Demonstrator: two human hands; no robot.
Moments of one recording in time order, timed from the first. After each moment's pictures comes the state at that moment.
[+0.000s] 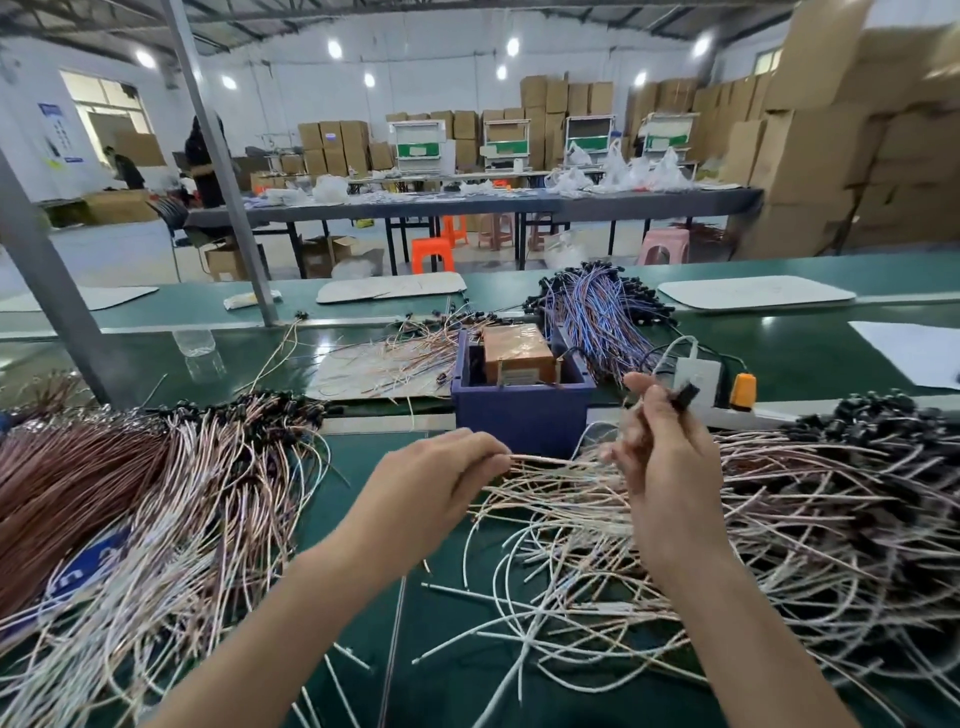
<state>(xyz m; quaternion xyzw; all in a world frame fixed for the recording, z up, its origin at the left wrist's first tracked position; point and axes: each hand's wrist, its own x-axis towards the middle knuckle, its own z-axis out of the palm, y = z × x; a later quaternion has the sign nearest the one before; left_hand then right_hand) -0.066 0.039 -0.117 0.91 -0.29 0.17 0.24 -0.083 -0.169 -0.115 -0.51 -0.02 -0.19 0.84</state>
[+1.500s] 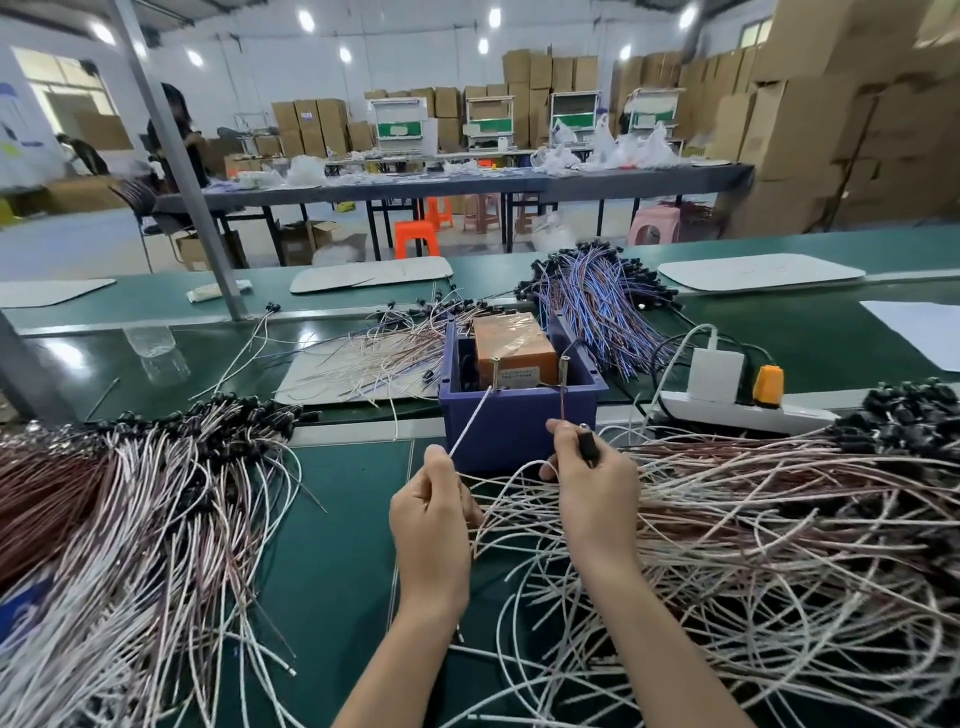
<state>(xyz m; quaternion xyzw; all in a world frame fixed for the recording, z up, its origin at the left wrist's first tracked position) -0.011 -0.009 -0.201 0.67 0.03 0.21 0.71 0.000 -0.135 -0.190 -0.71 0.11 -0.24 0.65</state>
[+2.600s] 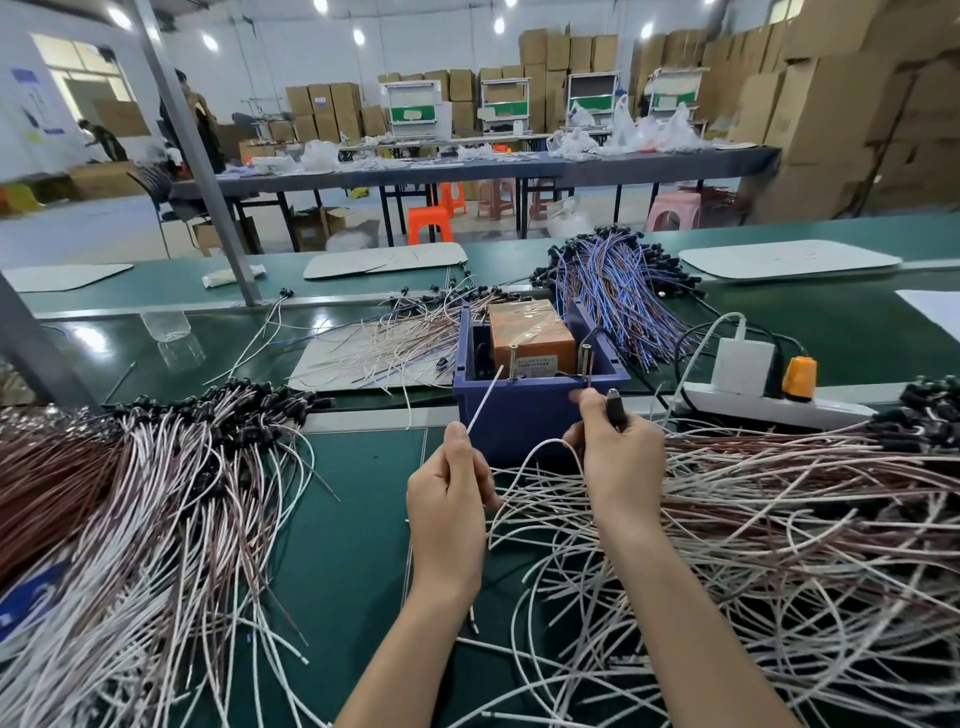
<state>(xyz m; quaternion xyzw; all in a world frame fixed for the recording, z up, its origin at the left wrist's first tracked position) -0.002 -0.007 -0.200 0.68 0.01 0.19 0.70 0.023 -0.139 -0.177 -0.69 0.15 -0.23 0.66</state>
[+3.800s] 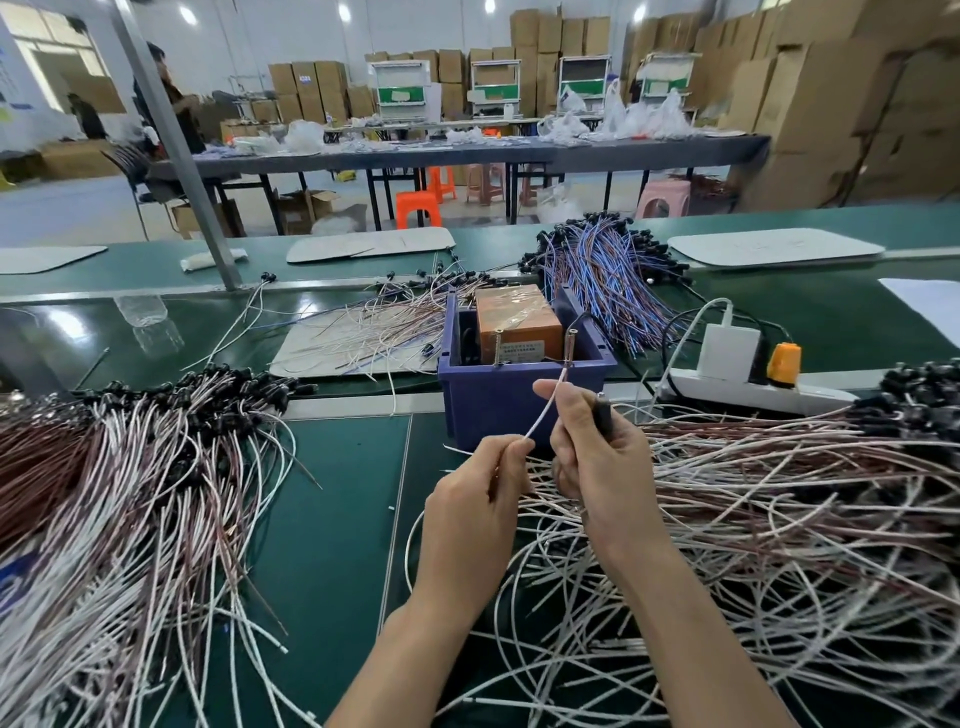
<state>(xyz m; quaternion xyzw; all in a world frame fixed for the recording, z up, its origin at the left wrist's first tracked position) -0.014 -0.018 -0.213 0.82 -0.15 0.23 0.50 -0.011 -0.143 -0.173 -0.56 -0.07 -0.12 0.82</state>
